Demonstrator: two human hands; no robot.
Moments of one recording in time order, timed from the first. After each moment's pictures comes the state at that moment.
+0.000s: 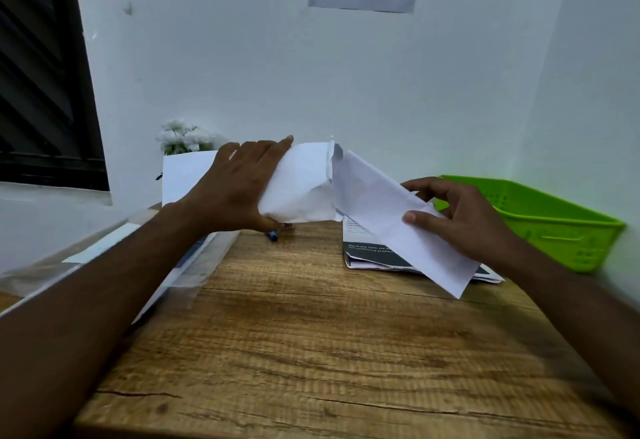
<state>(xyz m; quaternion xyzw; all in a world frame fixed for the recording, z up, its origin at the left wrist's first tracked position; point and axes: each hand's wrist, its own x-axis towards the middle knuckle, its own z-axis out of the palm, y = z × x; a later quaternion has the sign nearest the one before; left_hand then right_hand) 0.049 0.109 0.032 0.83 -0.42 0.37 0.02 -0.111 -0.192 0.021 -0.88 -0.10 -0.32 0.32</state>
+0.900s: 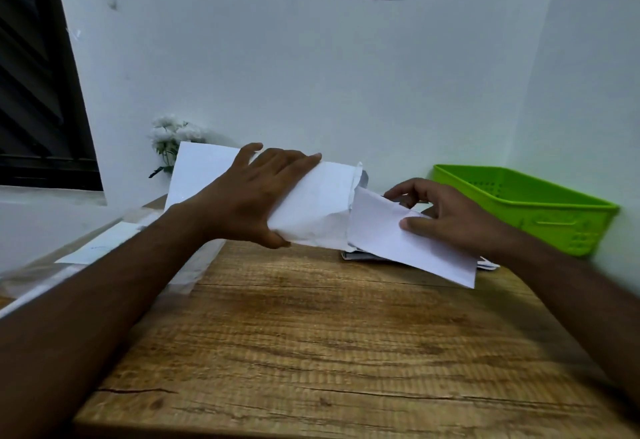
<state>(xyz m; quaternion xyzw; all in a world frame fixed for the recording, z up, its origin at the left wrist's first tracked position) 0.029 0.095 0.030 0.78 -0.52 0.34 -0.02 -0.110 -0.195 0.017 -0.91 -0.09 -0.19 0.35</state>
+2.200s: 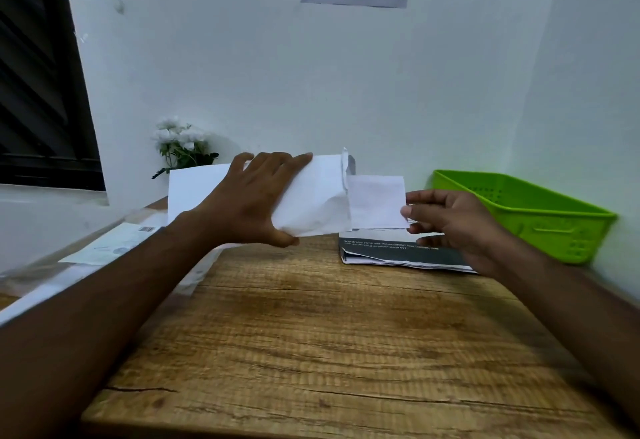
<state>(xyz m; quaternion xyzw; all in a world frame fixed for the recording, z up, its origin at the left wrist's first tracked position) 0.033 0.091 0.021 0.83 -0.45 0.34 0.01 -0.114 -0.179 0.016 -0.76 0.10 -0.22 0.61</state>
